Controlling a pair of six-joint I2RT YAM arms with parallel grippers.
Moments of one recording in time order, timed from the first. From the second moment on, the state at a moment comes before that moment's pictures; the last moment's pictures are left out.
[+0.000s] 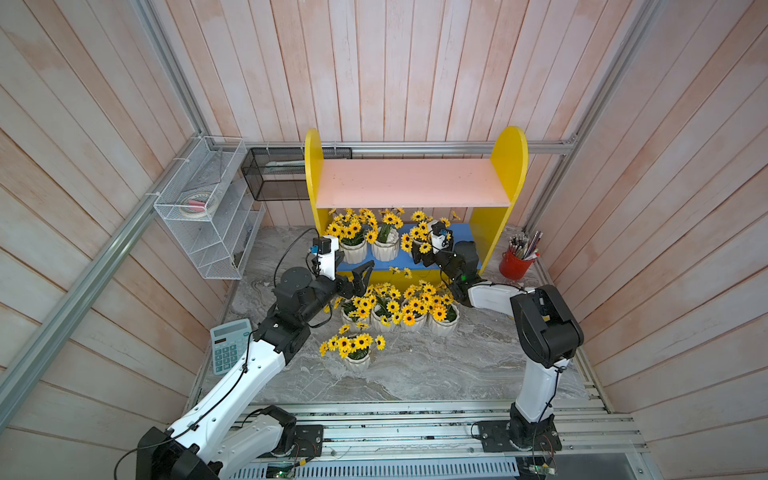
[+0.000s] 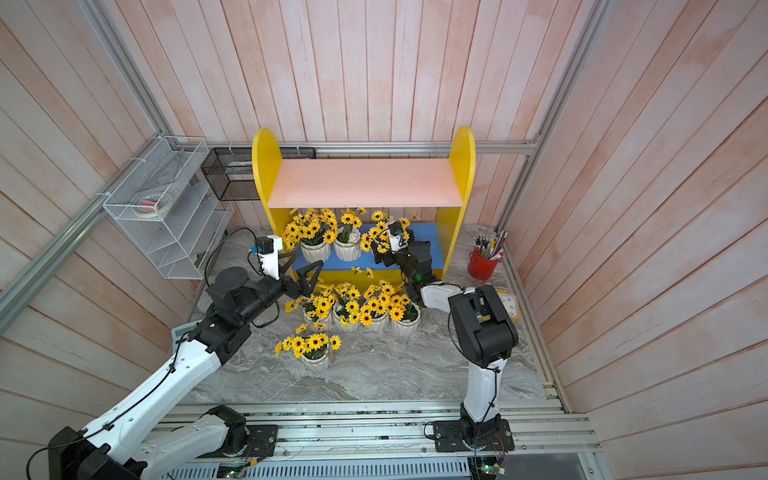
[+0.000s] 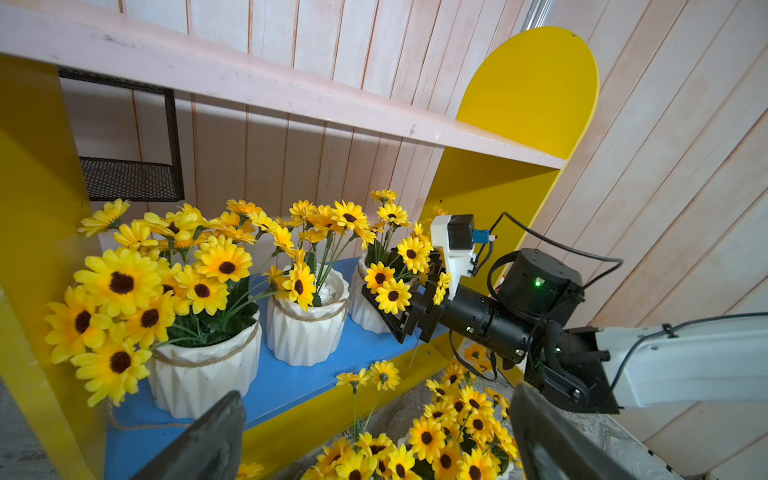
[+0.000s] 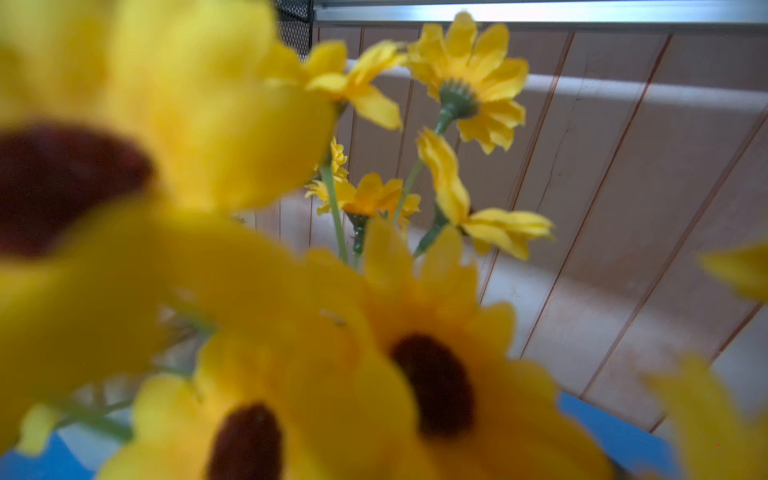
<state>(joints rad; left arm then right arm) -0.44 1.04 0.85 0.16 0.20 -0.23 0.40 1.92 1.11 0.82 -0.19 -0.09</state>
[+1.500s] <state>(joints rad) -0.45 1.04 0.85 0.16 0.20 -0.22 0.44 1.44 0.73 0.83 -0.04 -0.11</state>
